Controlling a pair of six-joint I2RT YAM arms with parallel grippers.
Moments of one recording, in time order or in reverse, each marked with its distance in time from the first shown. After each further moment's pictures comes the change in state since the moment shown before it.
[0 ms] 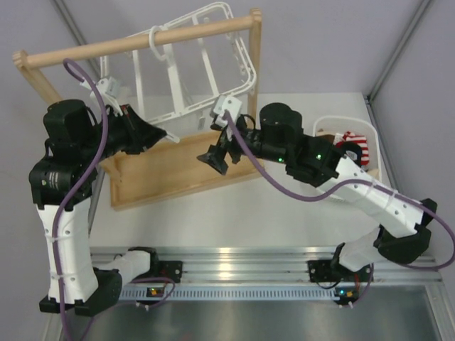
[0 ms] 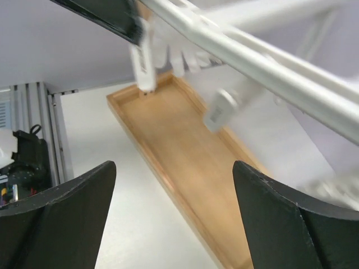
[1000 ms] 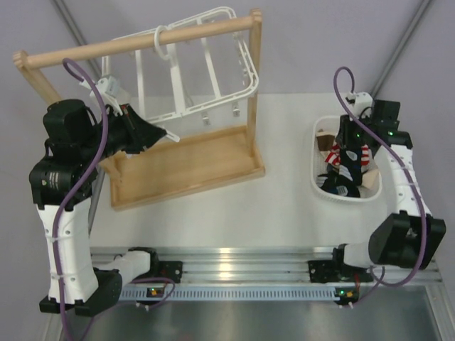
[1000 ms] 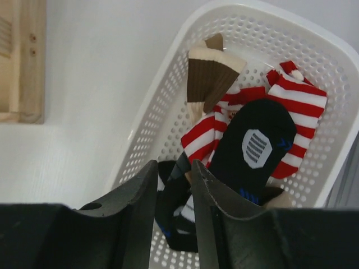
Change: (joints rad) left arm 0.000 0.000 0.000 0.011 0.001 0.000; right arm -1.232 -0.165 -0.489 -0.239 -0.235 -0.056
